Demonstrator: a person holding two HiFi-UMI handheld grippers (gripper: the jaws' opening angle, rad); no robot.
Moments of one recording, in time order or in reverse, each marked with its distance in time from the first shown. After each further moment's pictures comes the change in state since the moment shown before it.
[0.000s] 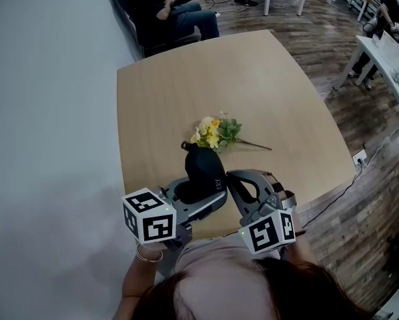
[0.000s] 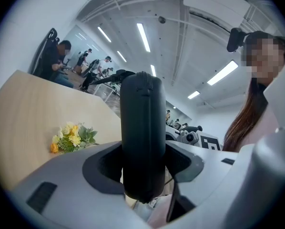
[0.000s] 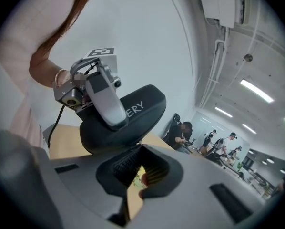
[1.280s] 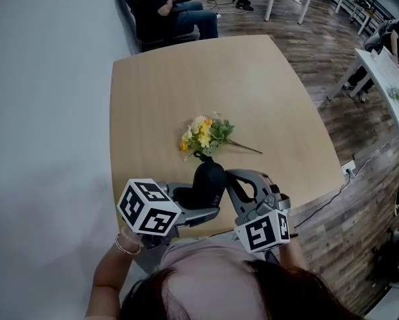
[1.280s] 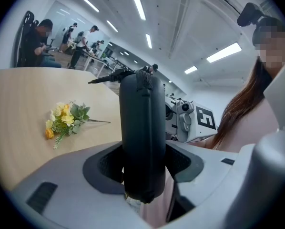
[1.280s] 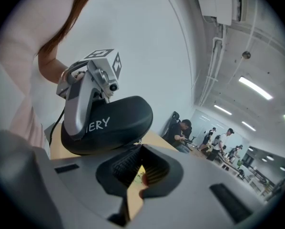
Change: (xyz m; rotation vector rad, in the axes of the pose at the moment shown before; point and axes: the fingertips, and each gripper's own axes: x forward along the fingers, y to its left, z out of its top) left arm 0.009 -0.007 -0.053 0.049 0.365 -0.063; right arm -0.007 -0.009 -0.013 0.020 0.015 -0.003
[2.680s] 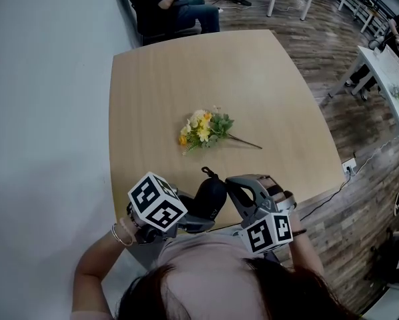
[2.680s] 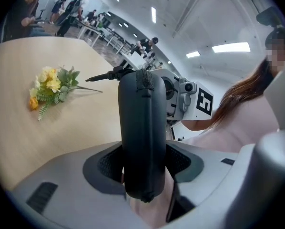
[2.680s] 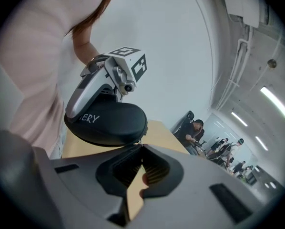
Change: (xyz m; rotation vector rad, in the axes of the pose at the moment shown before) left arm 0.026 -0.004 -0.067 -0.069 0.301 -0.121; right arm -0.010 0.032 -0.034 -0.192 0.077 0.152
